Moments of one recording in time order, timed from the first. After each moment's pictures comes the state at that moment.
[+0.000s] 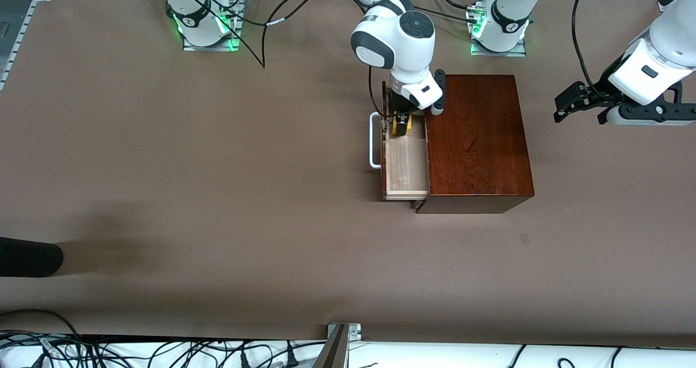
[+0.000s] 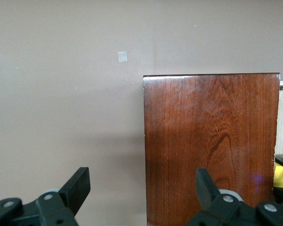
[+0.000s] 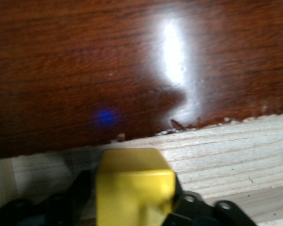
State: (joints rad) left arm 0.02 -0.07 -0.10 -1.77 -0.01 1.68 -0.08; right arm 1.02 0.89 0.03 -1.07 -0.15 2.06 -0.35
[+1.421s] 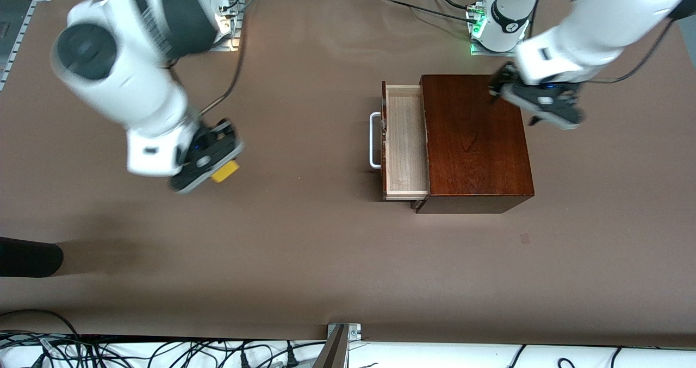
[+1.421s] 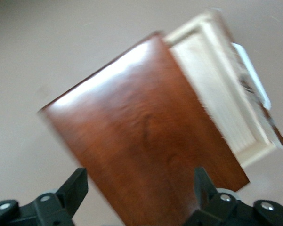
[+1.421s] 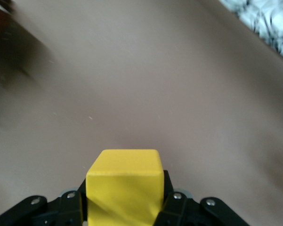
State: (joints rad) left arm -0.02 0.03 -0.33 -1.71 -0.06 1.68 0.33; right arm 0.38 0.40 -0.06 -1.31 0.07 1.73 -0.35
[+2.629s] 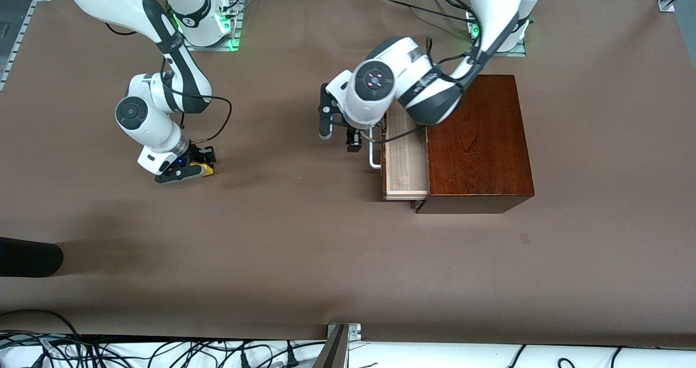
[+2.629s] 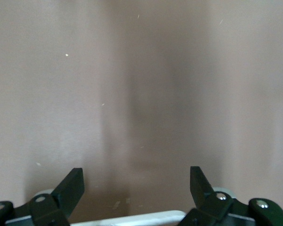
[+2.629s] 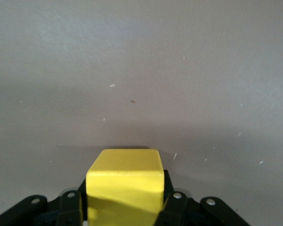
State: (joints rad) left arm -0.39 0.63 -0.49 -1.47 0.12 1.98 0.76; right arm 0.24 0.37 -0.10 -2.29 0.07 2.66 -0.15
